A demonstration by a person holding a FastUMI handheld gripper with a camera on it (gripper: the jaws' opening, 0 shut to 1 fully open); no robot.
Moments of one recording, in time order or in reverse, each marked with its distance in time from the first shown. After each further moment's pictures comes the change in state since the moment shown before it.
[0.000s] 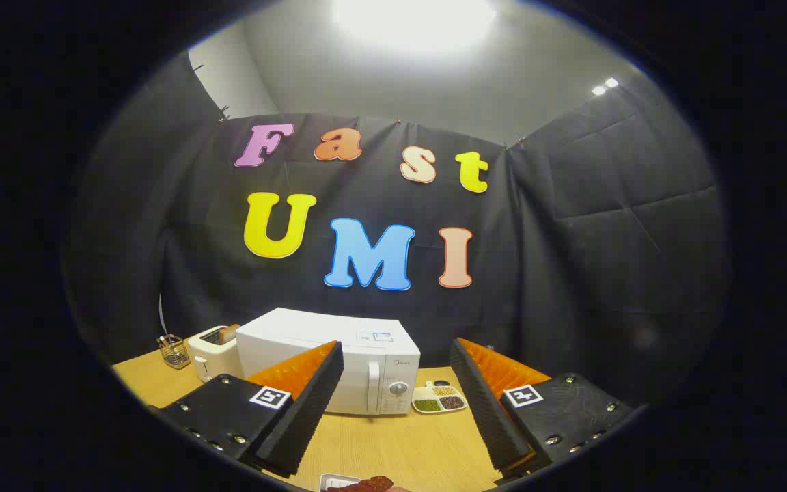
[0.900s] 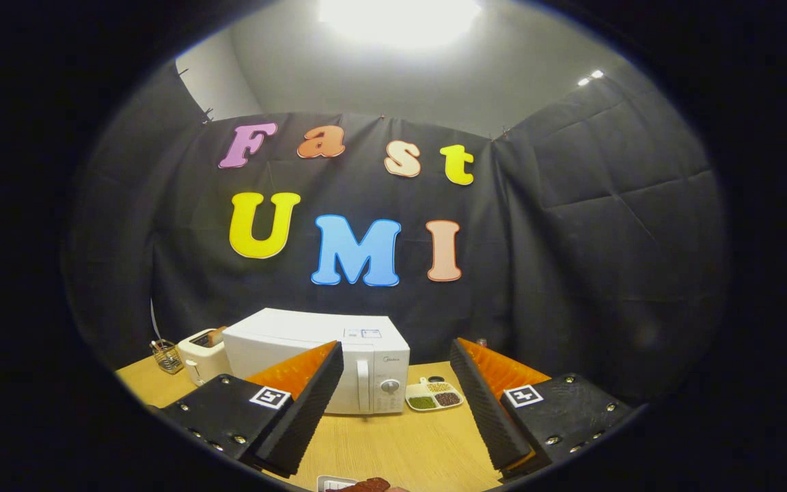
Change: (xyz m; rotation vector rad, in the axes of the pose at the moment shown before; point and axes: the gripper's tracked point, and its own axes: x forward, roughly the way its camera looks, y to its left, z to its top) arm 0.017 -0.021 -0.017 0.047 0.019 -0.048
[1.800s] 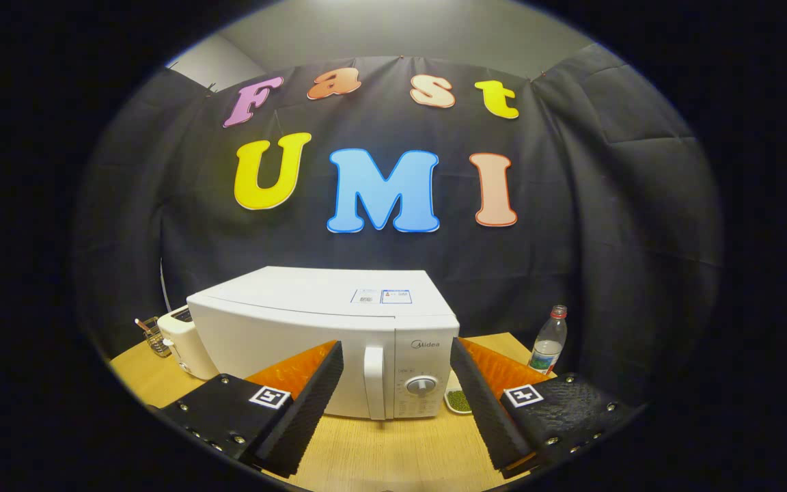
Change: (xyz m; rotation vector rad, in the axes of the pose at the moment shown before) arm 0.177 0.039 -0.113 0.015 0.210 0.208
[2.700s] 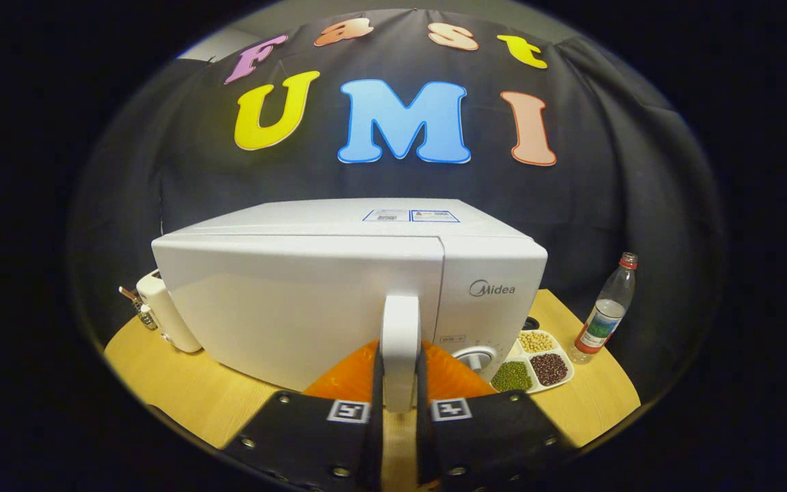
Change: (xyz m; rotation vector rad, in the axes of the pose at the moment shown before) arm 0.073 0.022 -0.076 -0.004 0.205 0.063
